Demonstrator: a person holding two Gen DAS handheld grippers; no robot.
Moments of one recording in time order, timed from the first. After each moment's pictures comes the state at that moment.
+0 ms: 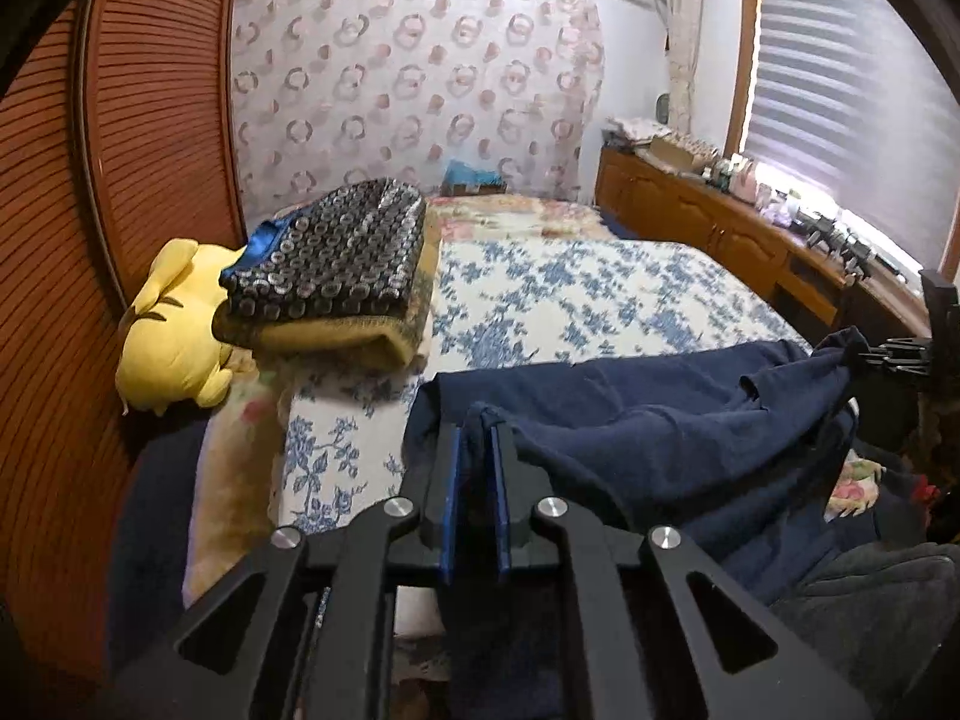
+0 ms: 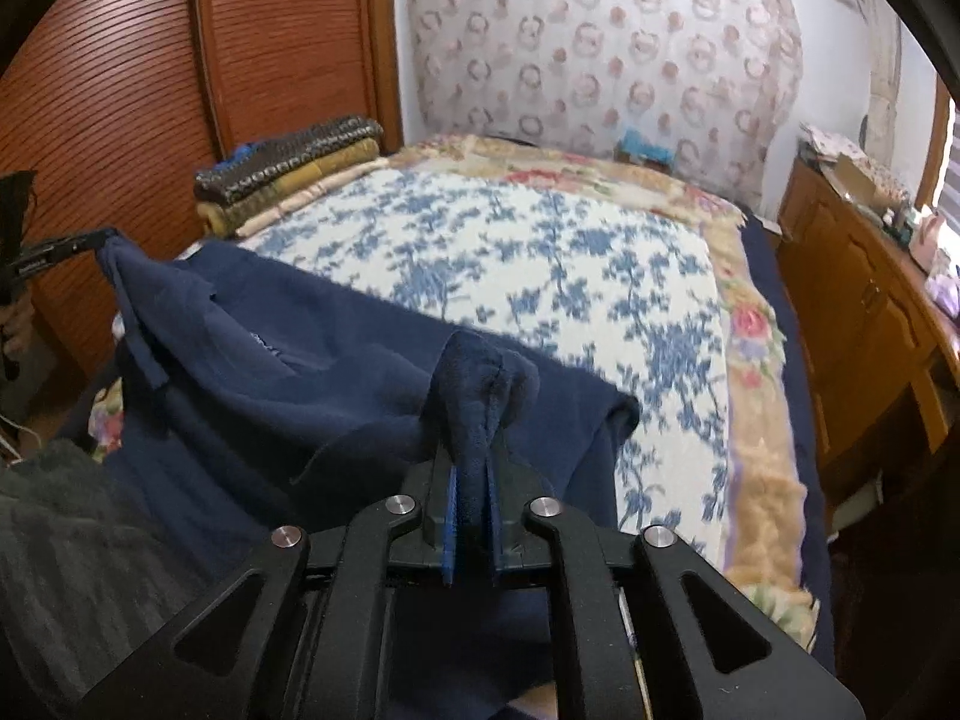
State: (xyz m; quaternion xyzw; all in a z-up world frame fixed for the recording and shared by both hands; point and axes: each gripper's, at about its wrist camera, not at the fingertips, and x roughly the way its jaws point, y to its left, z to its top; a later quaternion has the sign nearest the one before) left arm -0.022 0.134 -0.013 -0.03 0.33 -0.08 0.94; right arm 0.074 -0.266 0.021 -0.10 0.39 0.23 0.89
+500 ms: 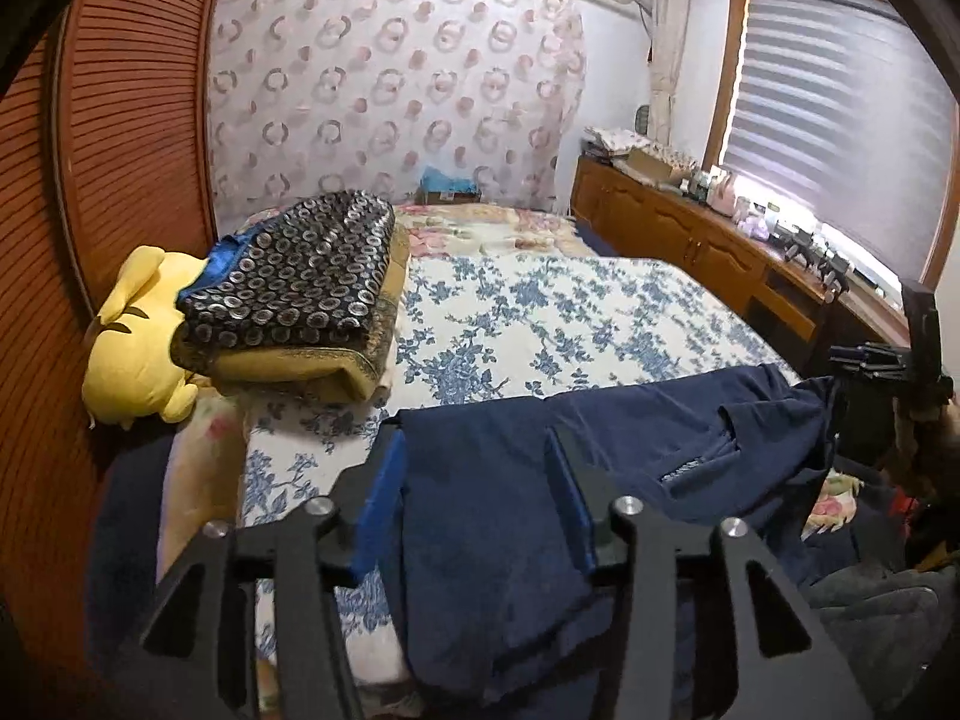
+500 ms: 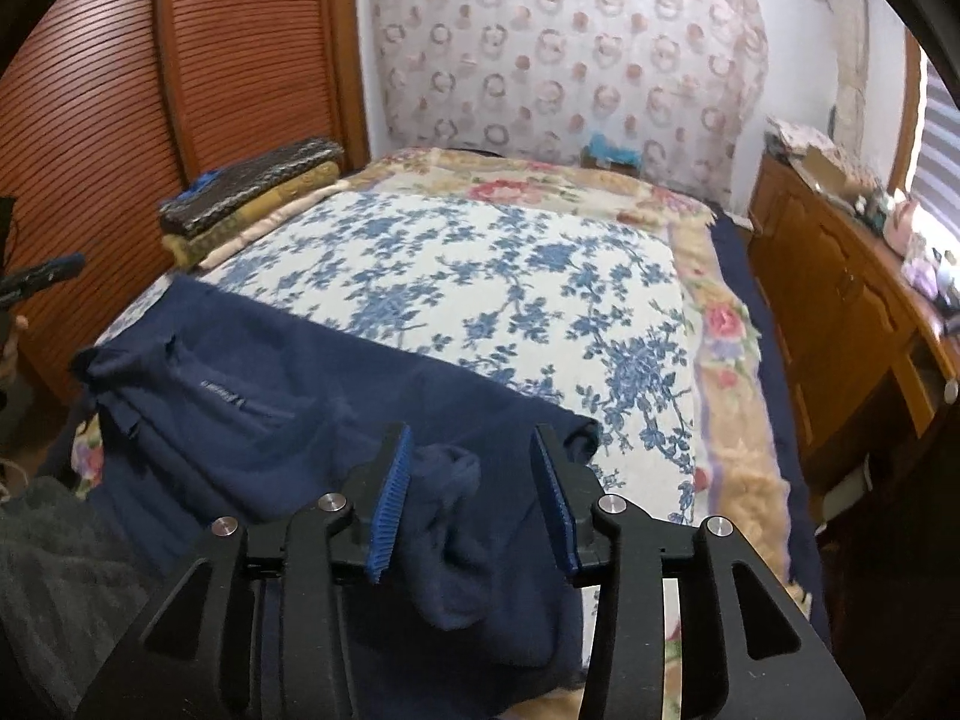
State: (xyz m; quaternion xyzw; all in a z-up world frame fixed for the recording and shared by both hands) left arm 0.006 0.125 -0.010 -0.04 0.32 -0.11 0.94; right arm 0.100 -0.279 0.029 -0.09 0.38 0.19 0.90
